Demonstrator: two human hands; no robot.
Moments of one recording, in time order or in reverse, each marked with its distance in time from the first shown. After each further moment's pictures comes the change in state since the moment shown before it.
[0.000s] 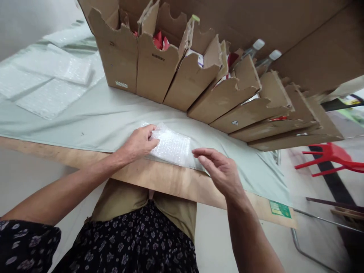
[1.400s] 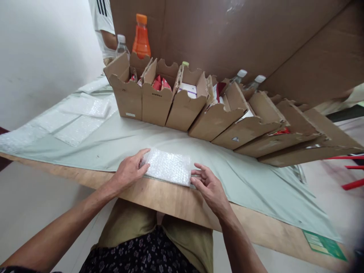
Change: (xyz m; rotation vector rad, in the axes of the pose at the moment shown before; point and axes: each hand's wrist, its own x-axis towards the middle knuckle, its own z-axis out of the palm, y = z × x) left_hand -0.030 -0.031 -0.015 0.284 0.136 0.059; right_hand -0.004 0.038 0.031 0.310 0.025 0.182
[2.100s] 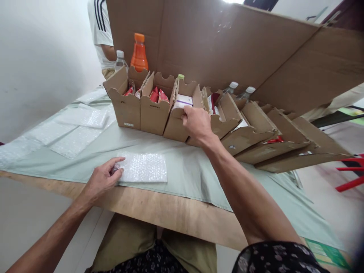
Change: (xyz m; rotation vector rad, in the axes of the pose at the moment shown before) left_hand -0.014 -0.037 -0.046 -0.107 0.194 -0.196; right_hand 0.183 -0.170 0.030 -1.079 0.219 -0.307
